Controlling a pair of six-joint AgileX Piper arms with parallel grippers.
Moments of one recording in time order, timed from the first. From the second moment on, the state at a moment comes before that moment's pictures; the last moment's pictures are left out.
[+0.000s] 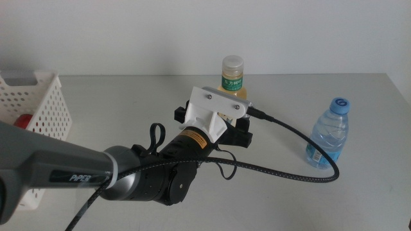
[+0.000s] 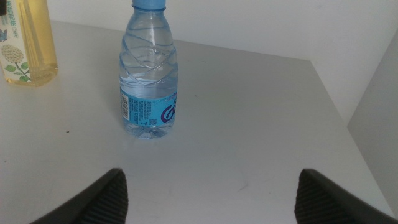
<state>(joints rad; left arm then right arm) -0.74 1.91 -0.90 -0.34 -0.79 0.19 0.03 -0.01 0.03 0.01 0.27 -0.13</state>
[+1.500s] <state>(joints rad) -0.66 2.22 -1.21 -0.31 -0.82 0.19 0.03 -0.01 0.03 0.01 0.27 -0.13</state>
